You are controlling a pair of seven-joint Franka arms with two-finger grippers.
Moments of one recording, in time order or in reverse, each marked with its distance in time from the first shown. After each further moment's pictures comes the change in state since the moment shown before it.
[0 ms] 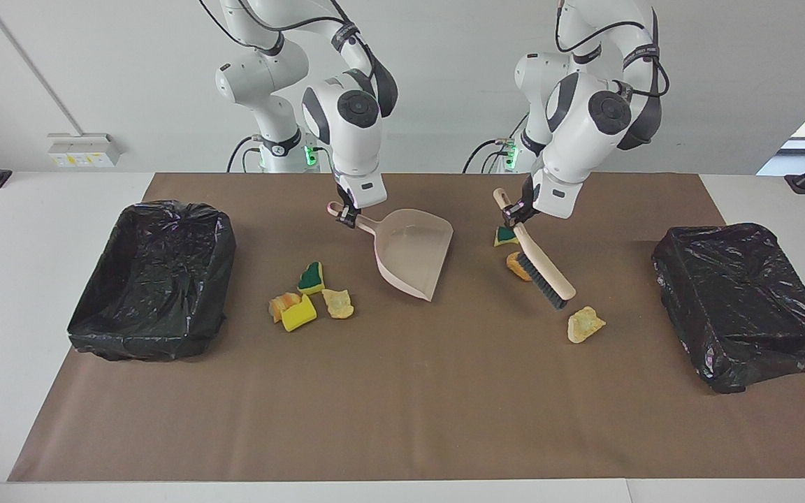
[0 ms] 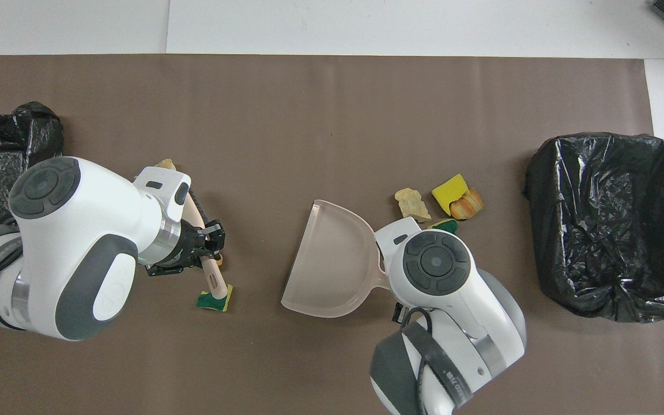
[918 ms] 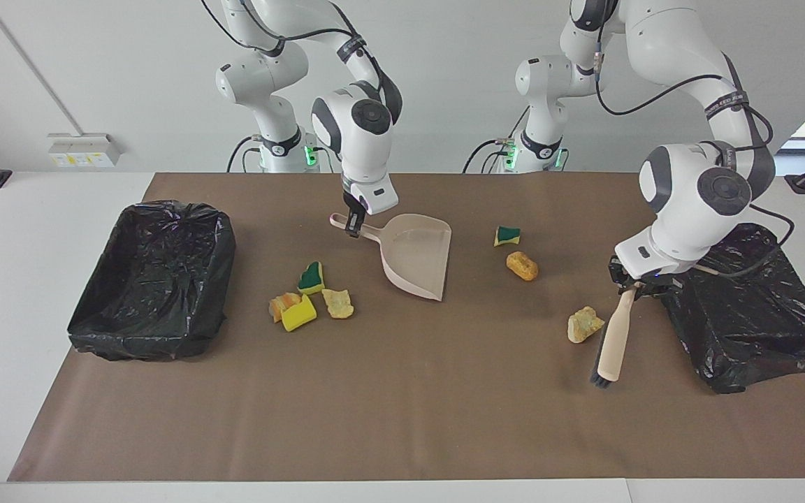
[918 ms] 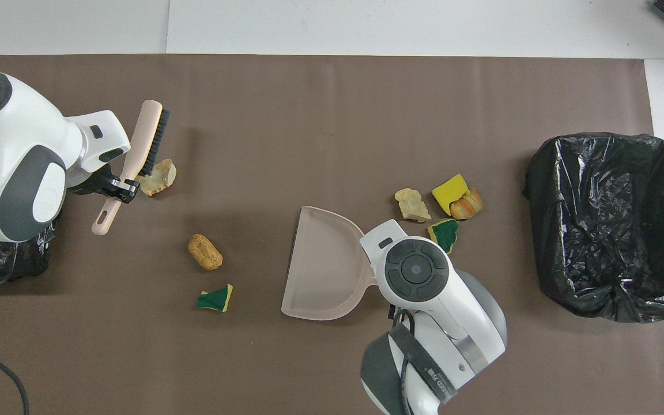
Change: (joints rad) left arm 0.281 0.363 0.019 0.328 0.313 0.069 1.210; right arm 0.020 0.040 0.000 -0.006 -0.069 0.038 -0.079
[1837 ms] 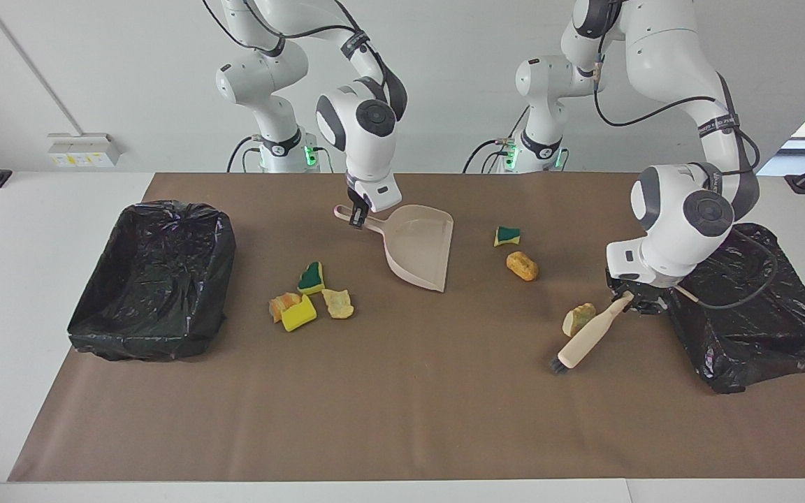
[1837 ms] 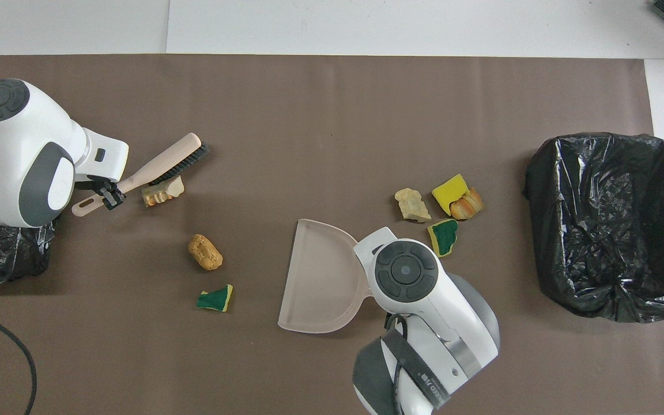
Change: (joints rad) left arm -0.045 -0.048 -0.026 -0.140 0.007 -0.048 0.268; right arm 0.007 0.001 0.012 0.010 0.056 -0.023 0.001
